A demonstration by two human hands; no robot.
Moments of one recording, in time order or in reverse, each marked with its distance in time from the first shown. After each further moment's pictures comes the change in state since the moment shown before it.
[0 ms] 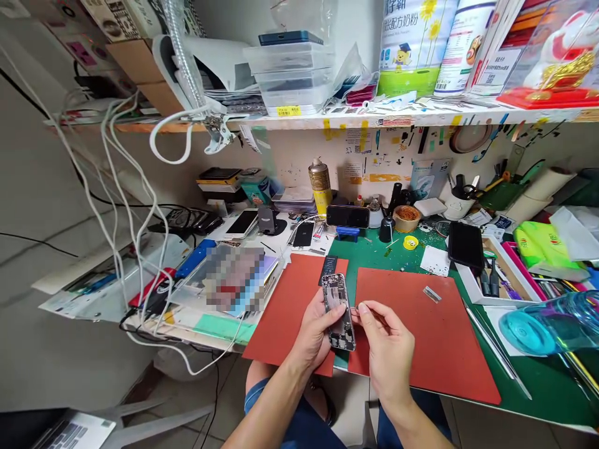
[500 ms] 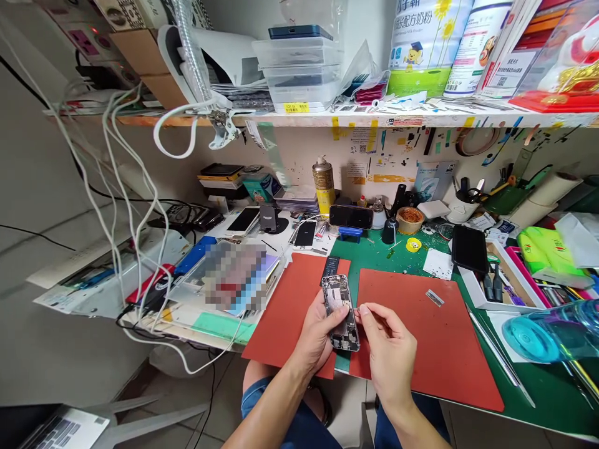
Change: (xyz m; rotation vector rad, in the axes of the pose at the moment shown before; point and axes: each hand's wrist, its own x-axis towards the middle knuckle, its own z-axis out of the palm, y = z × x) left_hand -0.001 -0.003 -0.001 0.031 0.062 0.030; right_hand 0.000 0.001 0.000 -0.102 0.005 -0.047
